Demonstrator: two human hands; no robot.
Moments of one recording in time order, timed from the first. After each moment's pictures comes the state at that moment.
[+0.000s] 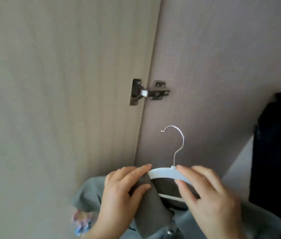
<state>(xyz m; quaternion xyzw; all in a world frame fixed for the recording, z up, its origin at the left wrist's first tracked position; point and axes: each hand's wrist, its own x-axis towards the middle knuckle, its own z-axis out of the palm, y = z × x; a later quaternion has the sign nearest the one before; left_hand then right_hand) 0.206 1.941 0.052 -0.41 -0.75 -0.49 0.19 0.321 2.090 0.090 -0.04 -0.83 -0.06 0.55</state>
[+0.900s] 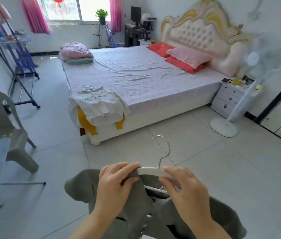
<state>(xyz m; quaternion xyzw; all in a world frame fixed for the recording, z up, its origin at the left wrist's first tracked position) 0.259 1.338 -0.047 0.28 -0.85 -0.28 0.35 0.126 1.477 -0.028 0.48 -0.79 0.36 0.13</state>
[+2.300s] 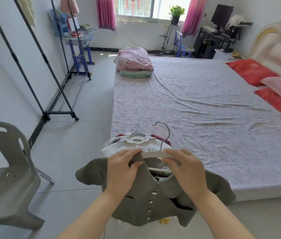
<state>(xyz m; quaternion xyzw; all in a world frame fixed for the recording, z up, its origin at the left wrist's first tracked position) 0.000 0.558 -0.071 0.47 -0.72 -0.27 0.43 -0.178 0.623 -0.048 0.59 -0.68 0.43 -0.06</state>
